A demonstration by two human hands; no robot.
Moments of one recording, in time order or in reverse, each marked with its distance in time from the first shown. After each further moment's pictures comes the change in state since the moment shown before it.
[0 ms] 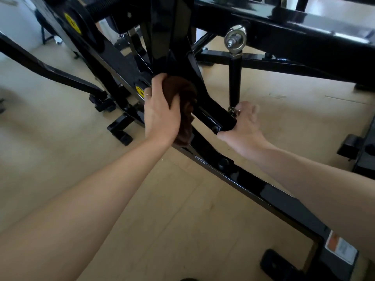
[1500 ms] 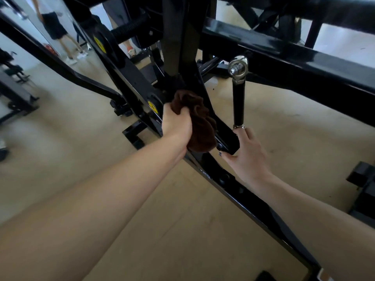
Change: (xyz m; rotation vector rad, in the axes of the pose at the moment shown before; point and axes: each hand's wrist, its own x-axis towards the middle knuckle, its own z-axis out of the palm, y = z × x) left_hand 0.003 0.058 0.009 -0.405 0.037 -0.612; right_hand -0.006 0.017 -0.004 -0.238 -0.003 -0.251
